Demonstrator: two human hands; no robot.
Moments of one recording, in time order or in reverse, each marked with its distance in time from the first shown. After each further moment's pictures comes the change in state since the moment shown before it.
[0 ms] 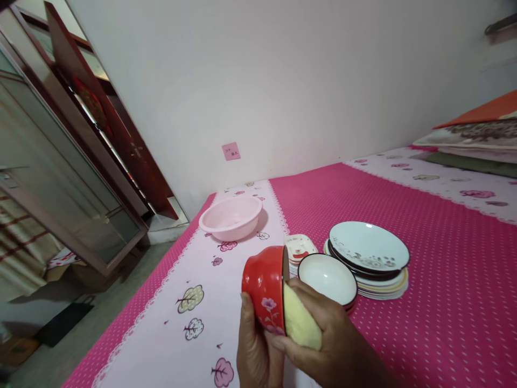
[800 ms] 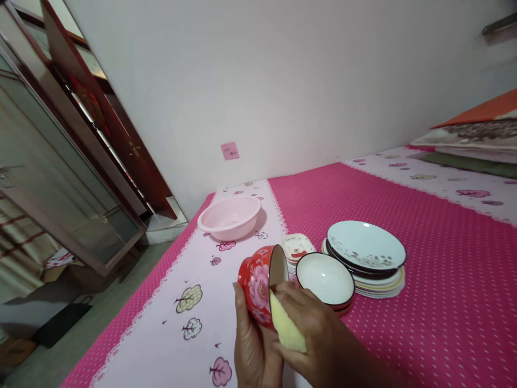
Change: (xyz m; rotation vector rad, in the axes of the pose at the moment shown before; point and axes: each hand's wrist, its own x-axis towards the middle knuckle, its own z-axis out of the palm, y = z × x) left_hand 0.003 0.004 0.017 -0.085 0.143 -0.111; right_hand 0.001 0.013 0.005 -0.061 -0.134 -0.129
